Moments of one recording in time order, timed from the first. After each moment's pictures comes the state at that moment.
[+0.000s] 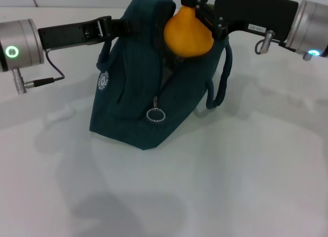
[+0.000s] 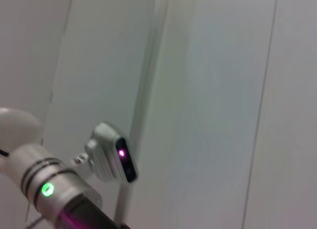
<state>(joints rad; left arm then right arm) -0.52 -2.08 0.79 0.90 1.81 1.45 -2.21 0.70 2.03 -1.40 -0.66 -1.07 -1.19 0.98</state>
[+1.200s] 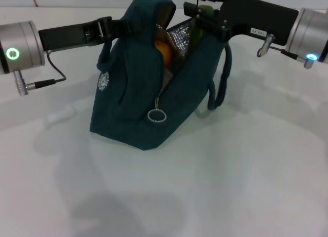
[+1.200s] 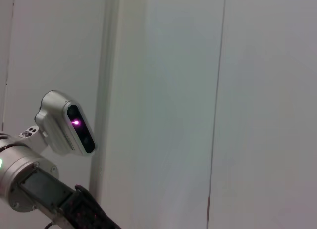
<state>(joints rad) -0.52 -2.08 0.79 0.88 1.79 1.45 -2.20 0.71 2.03 -1.42 -0.59 -1.03 -1.10 1.00</state>
